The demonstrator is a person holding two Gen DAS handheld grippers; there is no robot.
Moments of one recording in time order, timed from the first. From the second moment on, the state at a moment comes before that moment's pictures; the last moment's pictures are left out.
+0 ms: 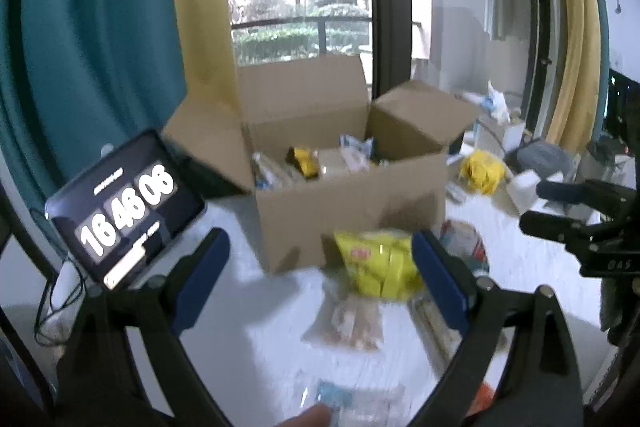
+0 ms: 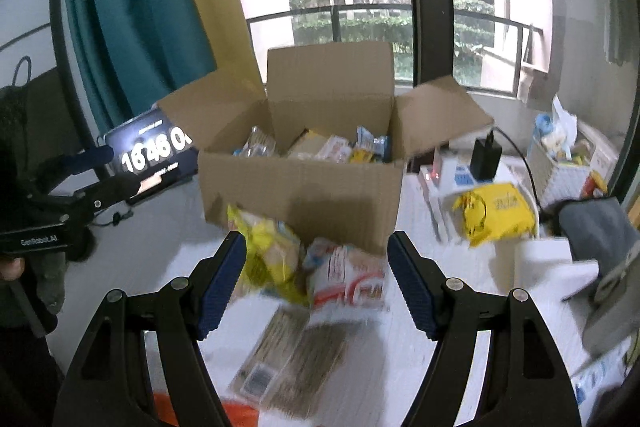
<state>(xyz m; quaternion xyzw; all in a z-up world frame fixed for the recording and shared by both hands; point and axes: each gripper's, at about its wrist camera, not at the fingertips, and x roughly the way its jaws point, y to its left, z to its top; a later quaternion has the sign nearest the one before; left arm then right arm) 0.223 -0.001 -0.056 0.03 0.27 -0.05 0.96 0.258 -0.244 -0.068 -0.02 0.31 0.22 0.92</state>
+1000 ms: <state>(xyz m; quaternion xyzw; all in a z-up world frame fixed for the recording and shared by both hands) 0.092 0.023 -0.189 0.00 0.42 -0.04 0.91 0.144 -0.207 -0.171 0.03 0.46 0.30 0.84</state>
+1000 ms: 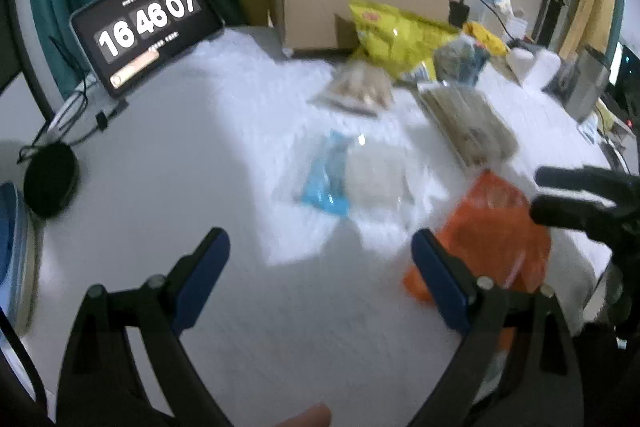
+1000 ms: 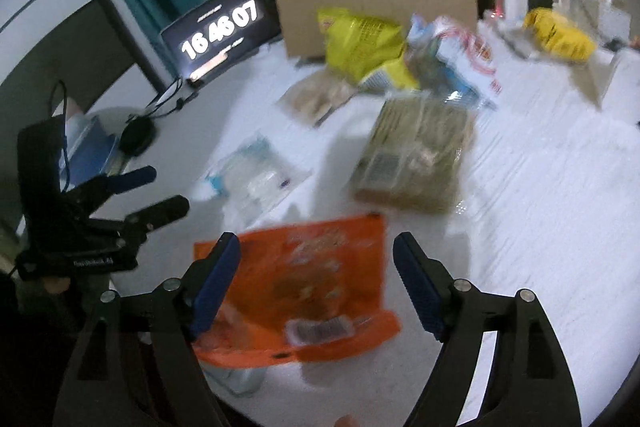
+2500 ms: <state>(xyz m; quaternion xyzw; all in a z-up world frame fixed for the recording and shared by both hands) 0.176 -0.012 -0.209 0.04 0.46 -0.08 0.88 0.161 -0.279 -0.157 0.06 0.38 0.24 0.89</state>
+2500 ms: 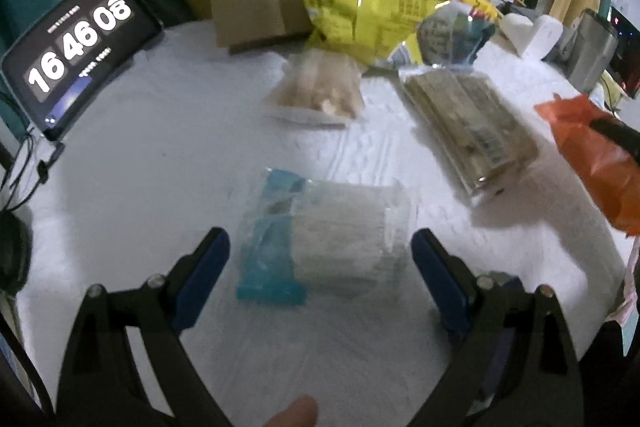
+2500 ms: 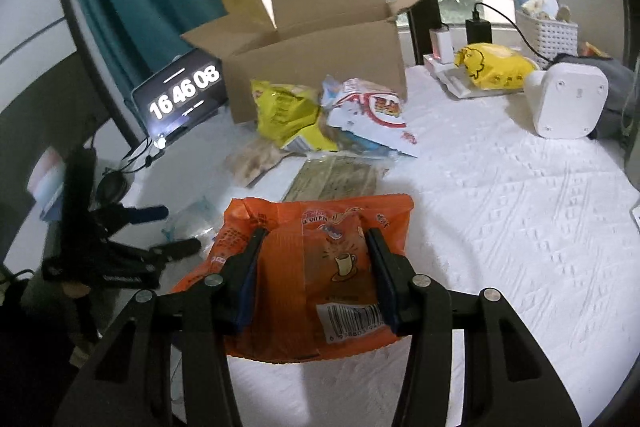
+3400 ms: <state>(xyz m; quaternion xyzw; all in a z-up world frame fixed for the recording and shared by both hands) 0.196 0.003 -0.165 0.00 0.41 -0.11 0.90 0.217 -0.274 -0.118 0.07 0.33 0.26 0.90</state>
